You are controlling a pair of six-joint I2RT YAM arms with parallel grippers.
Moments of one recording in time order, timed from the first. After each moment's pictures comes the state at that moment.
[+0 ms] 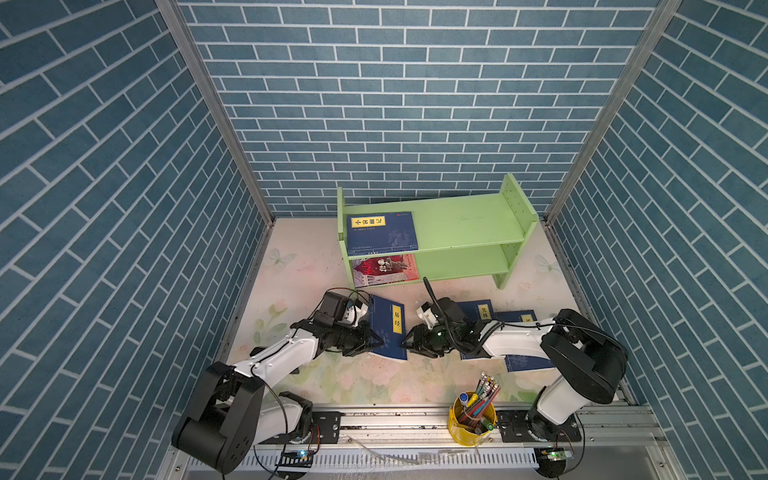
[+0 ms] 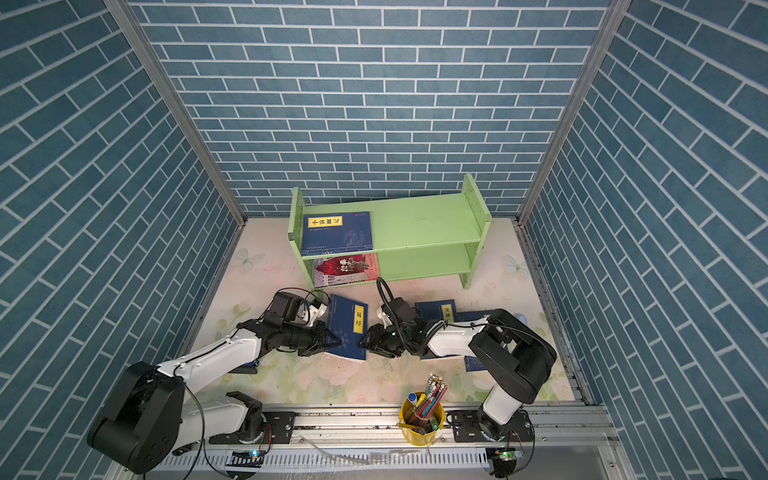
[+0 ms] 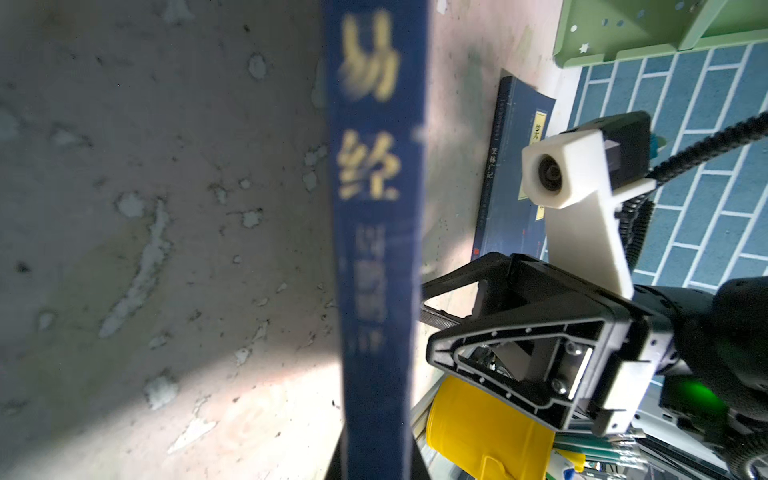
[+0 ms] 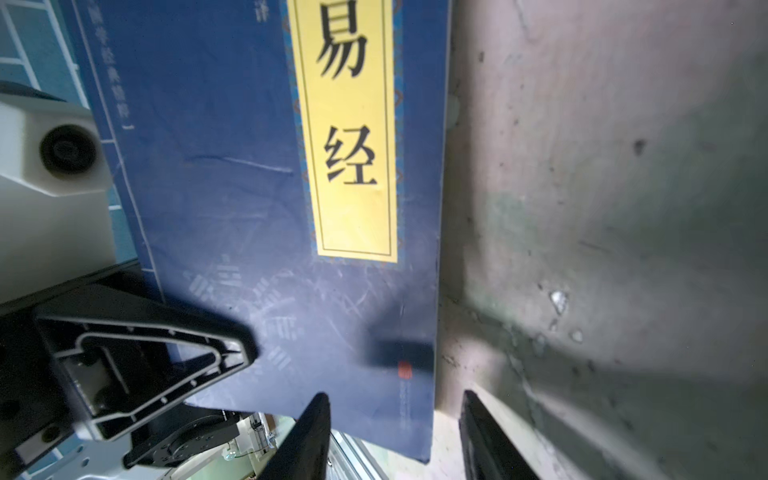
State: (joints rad) left arm -0.39 1.22 0.49 -0.28 0.74 -0.71; right arm 0.91 1.62 0.65 0.20 -0.50 1.10
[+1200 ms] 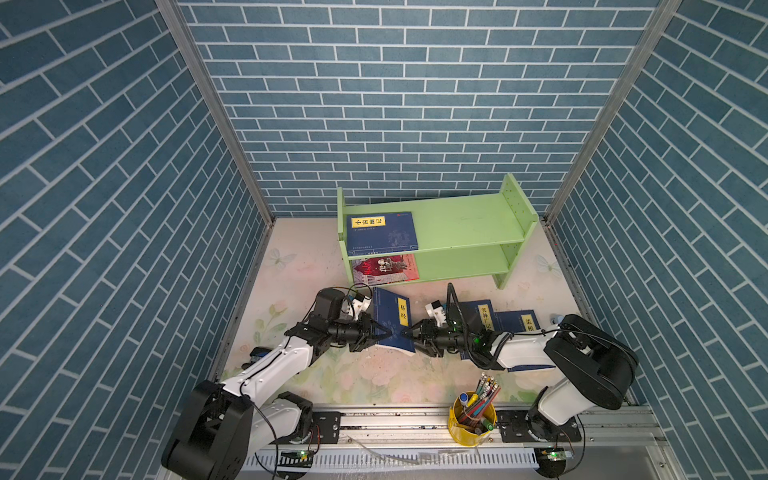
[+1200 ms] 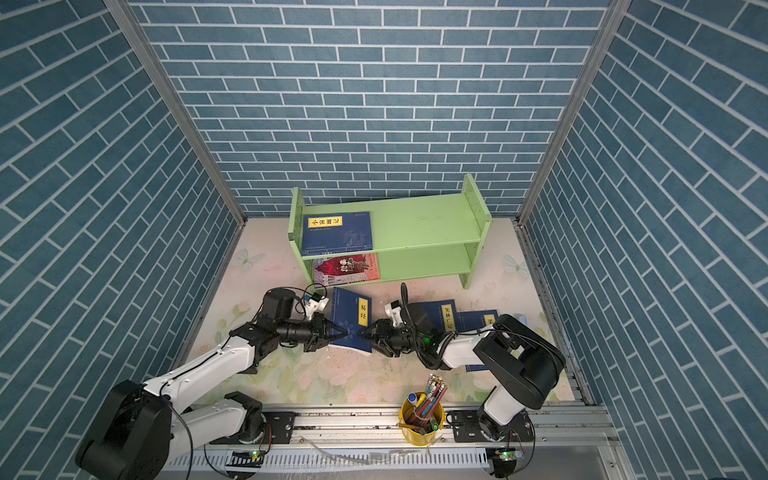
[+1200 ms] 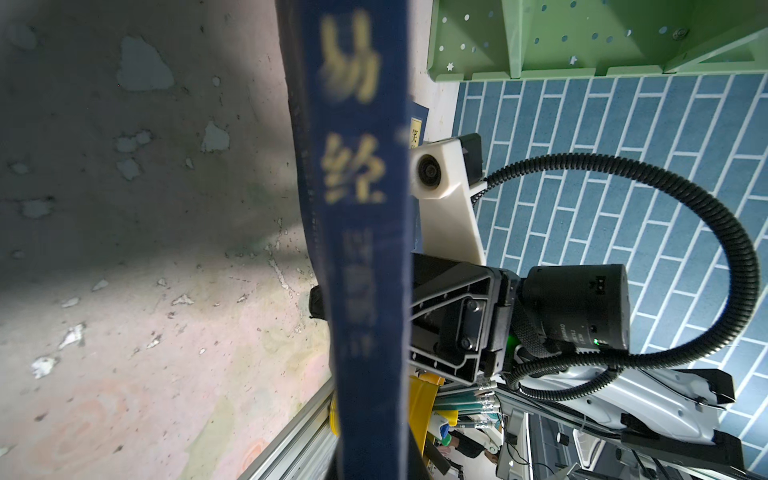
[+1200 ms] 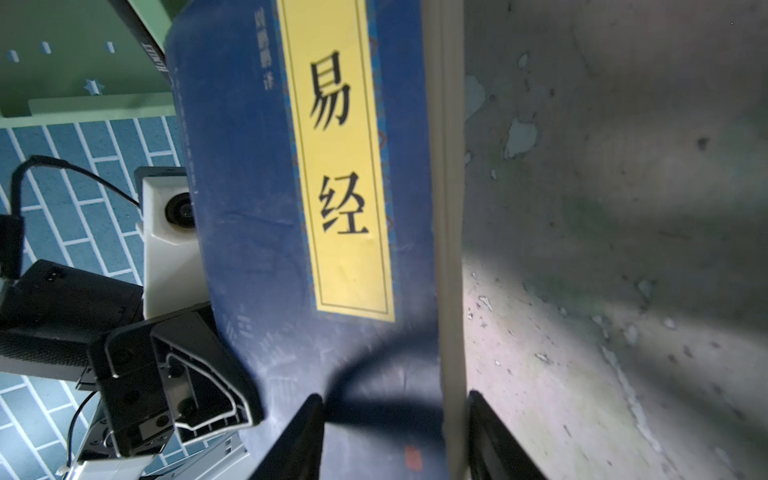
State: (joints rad) left arm -0.39 1.13 0.46 -0.05 0.92 -0.98; right arm 0.88 1.58 0.46 0.68 -0.55 1.40
